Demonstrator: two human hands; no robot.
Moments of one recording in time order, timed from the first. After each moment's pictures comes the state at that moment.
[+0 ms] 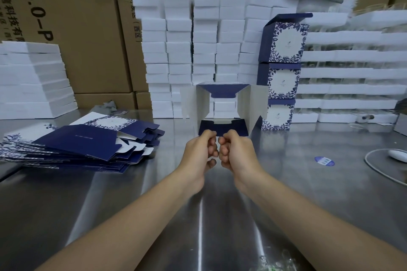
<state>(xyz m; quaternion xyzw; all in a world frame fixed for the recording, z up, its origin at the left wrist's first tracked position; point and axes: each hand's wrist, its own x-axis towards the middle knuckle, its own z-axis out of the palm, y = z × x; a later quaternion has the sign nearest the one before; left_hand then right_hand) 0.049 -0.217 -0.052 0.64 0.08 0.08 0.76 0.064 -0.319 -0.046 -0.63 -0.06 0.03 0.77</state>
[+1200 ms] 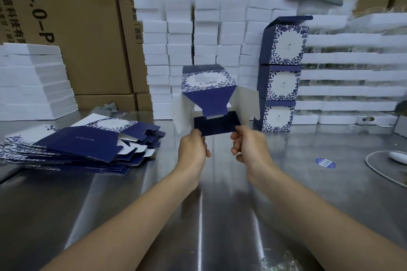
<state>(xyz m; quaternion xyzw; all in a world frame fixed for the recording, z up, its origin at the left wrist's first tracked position) 0.055 -0.212 -0.043 0.68 0.15 0.18 0.70 0.083 -0.335 -0.038 -0.67 -0.02 -0.04 0.74</state>
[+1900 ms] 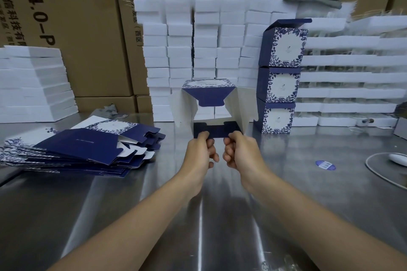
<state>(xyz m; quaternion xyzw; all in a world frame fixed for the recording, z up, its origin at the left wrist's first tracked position) 0.051 -0.217 -0.046 0.69 0.07 0.13 0.71 0.076 -0.326 -0.044 -0.66 -0.05 0.01 0.75</state>
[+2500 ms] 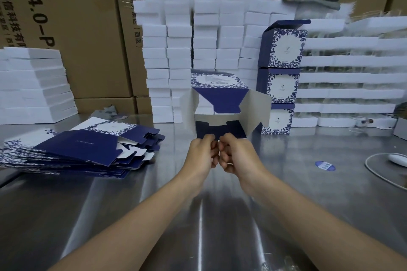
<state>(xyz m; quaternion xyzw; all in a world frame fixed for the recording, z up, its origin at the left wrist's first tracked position) 0.053 -0.217 -0.049 0.72 0.02 0.14 0.68 0.070 -0.327 -0.044 -0.68 -0.12 0.05 0.72</state>
